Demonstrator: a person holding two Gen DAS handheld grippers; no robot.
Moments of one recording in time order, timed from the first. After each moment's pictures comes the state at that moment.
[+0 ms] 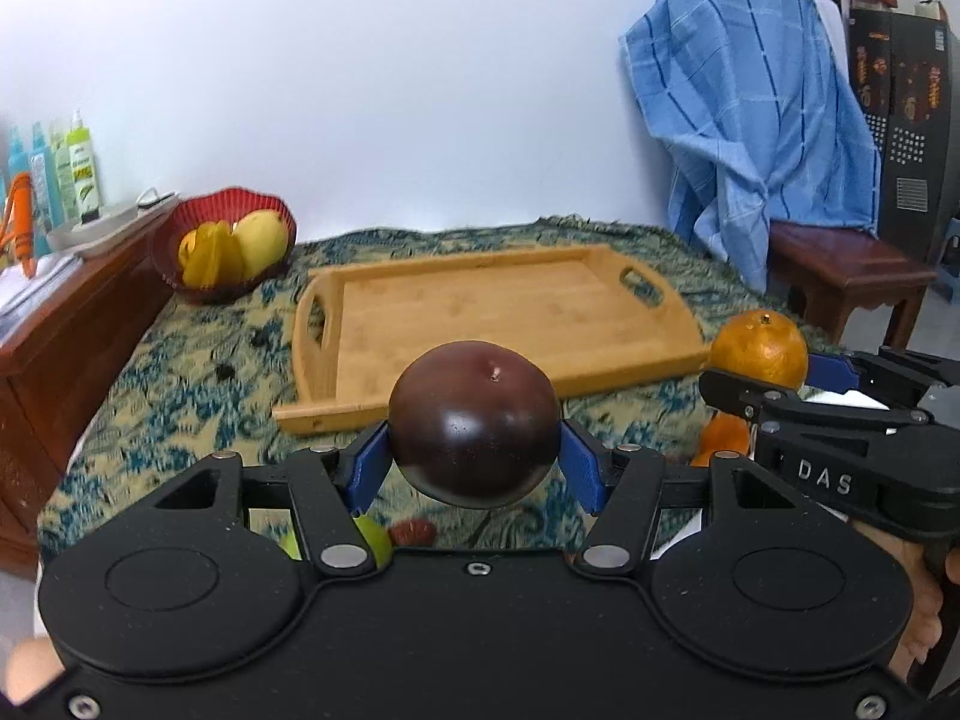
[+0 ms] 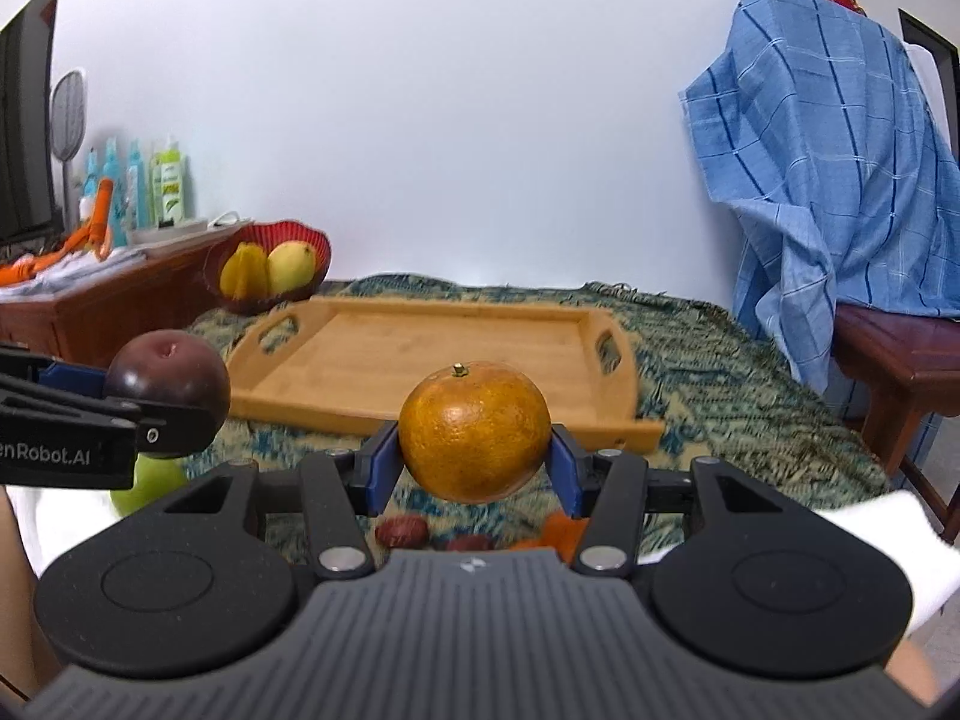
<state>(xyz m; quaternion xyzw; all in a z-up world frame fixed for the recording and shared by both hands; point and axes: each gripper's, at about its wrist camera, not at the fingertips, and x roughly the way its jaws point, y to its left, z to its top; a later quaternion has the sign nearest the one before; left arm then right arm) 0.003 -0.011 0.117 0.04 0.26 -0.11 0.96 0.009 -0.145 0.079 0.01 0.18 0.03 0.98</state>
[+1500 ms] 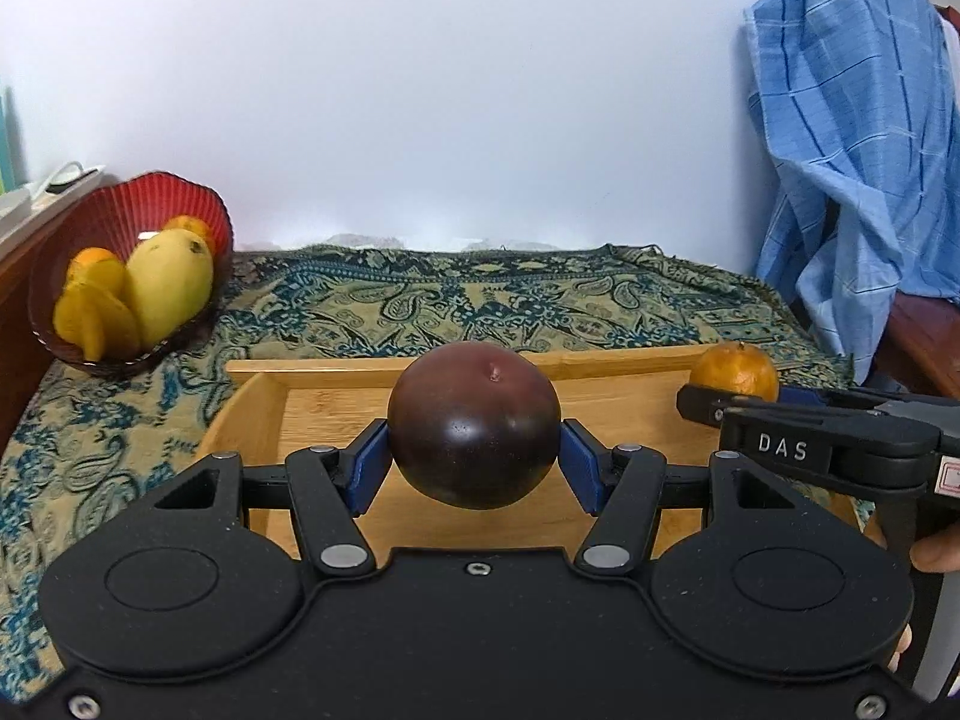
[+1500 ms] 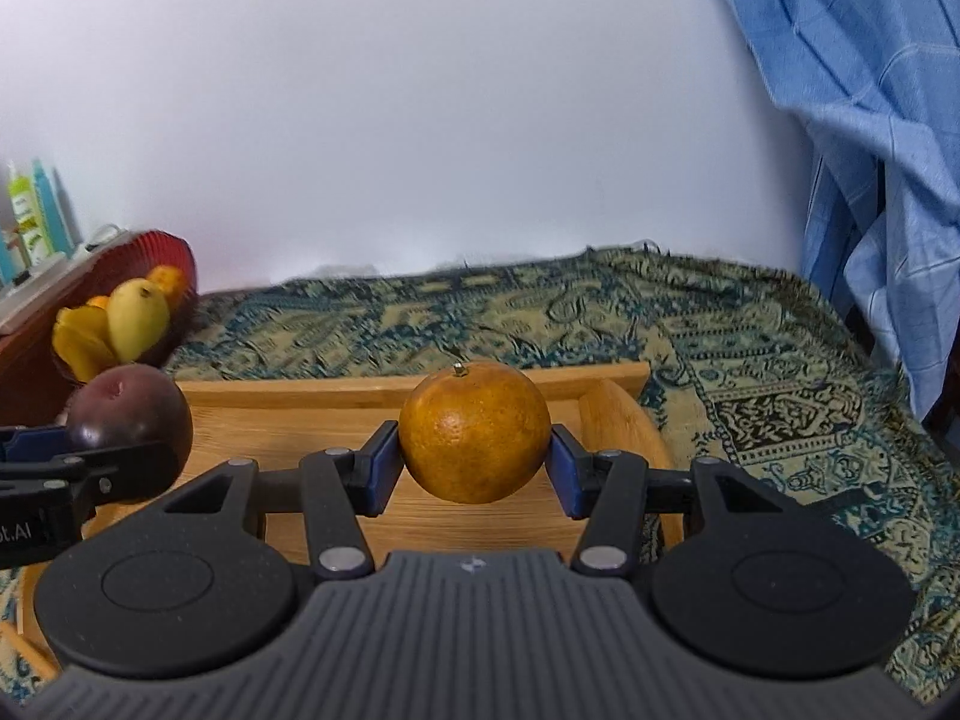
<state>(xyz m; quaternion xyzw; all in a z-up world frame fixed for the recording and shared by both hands) 0.315 -0.040 0.089 -0.01 0.32 -0.08 0.94 0.314 -0.200 0.050 0.06 0.30 0.02 0.95</state>
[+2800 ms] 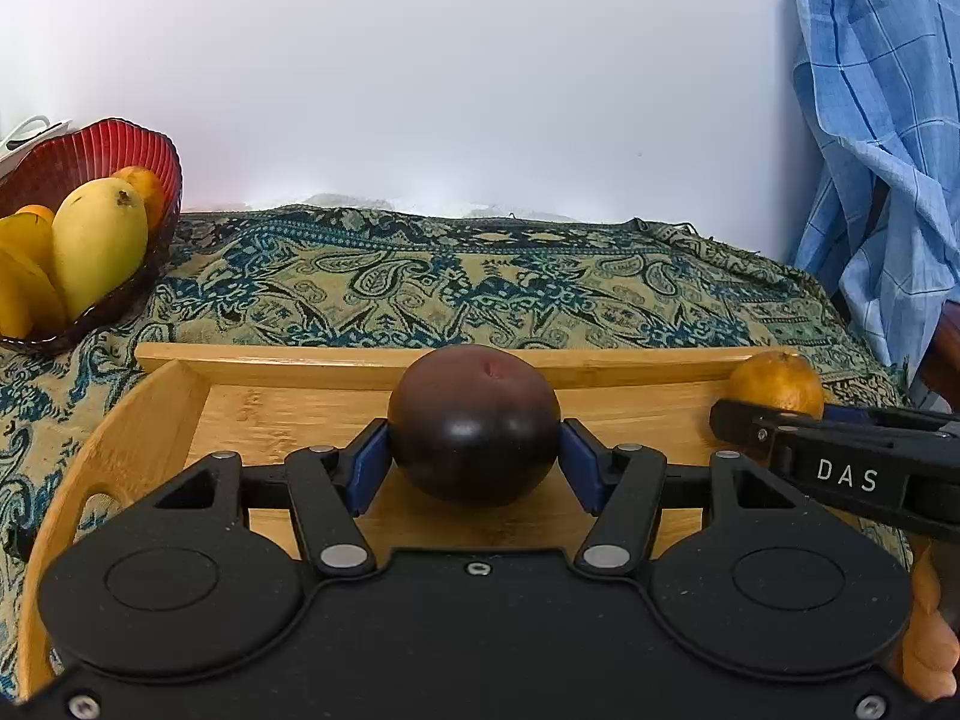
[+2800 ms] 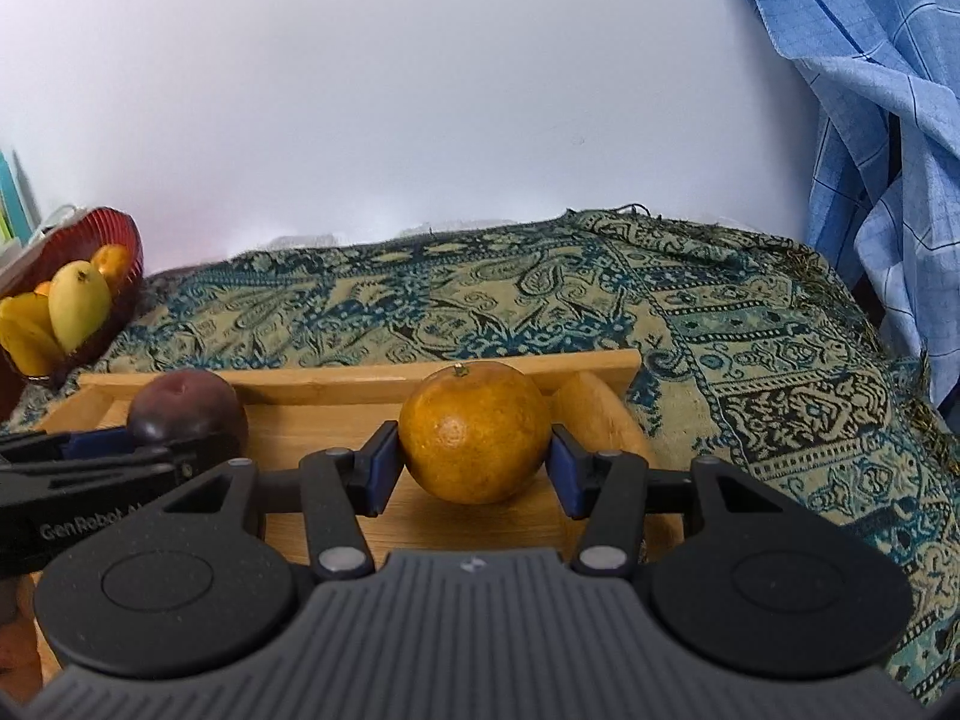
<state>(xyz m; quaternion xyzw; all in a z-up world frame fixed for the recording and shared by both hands) 0.380 -0.062 0.037 -0.03 0.34 -0.07 0.94 0.352 -0.215 0.024 0.08 0.33 0.01 0.94</state>
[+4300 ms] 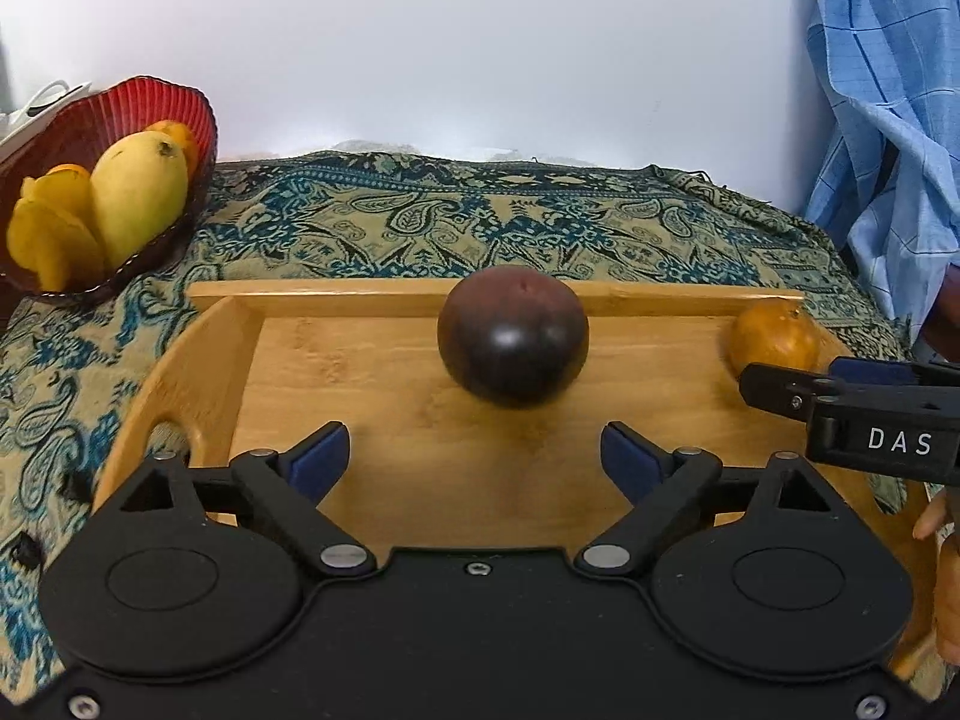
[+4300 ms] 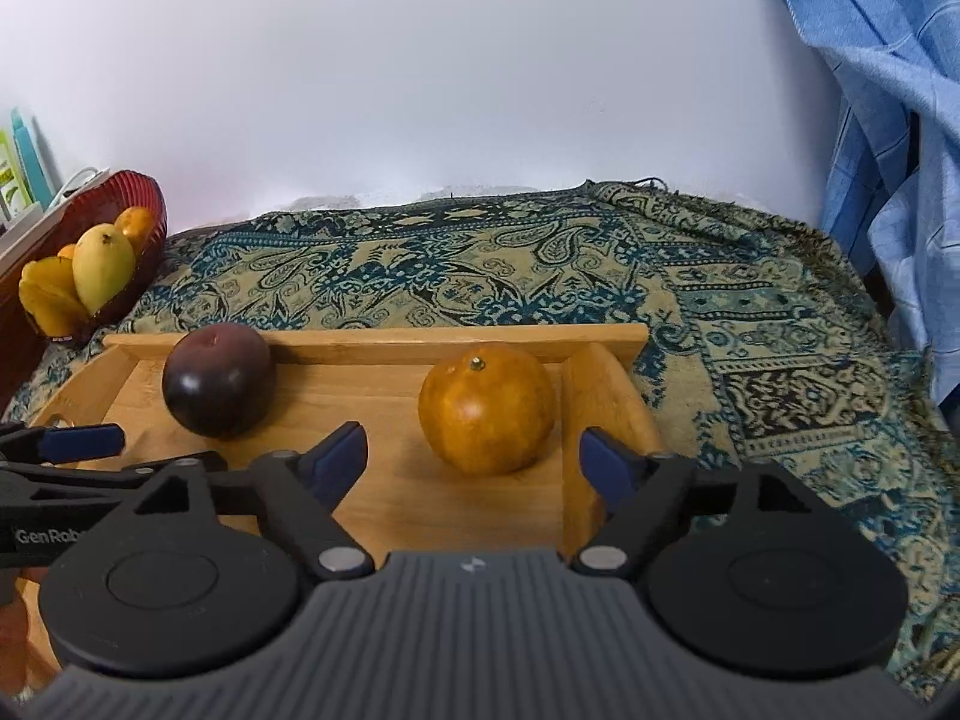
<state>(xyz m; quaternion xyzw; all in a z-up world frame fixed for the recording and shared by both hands) 0.353 -0.048 0.046 -0.02 0.39 -0.05 0.92 0.333 -0.212 0.037 0.05 0.36 0.03 0.93</state>
